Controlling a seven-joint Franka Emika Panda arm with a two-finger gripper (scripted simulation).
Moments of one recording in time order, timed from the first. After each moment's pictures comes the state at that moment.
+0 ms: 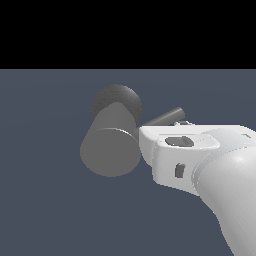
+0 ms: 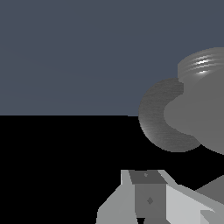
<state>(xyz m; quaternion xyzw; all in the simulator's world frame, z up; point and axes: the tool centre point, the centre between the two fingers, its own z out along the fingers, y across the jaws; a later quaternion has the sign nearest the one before) -0.140 -0.120 0.176 0.00 0.72 0.00 0.69</state>
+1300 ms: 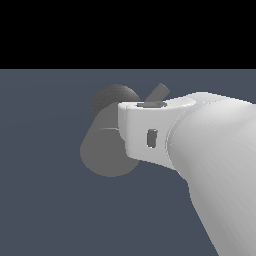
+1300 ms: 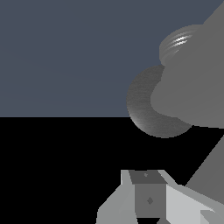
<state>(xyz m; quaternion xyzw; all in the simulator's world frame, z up) -0.142 -0.083 0.220 0.00 0.73 0.00 0.68</state>
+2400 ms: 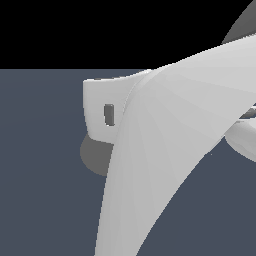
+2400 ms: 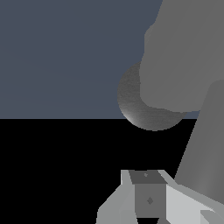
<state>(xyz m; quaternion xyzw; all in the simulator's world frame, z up) -0.145 -0.046 0.244 0.01 0.74 -0.01 0.68</state>
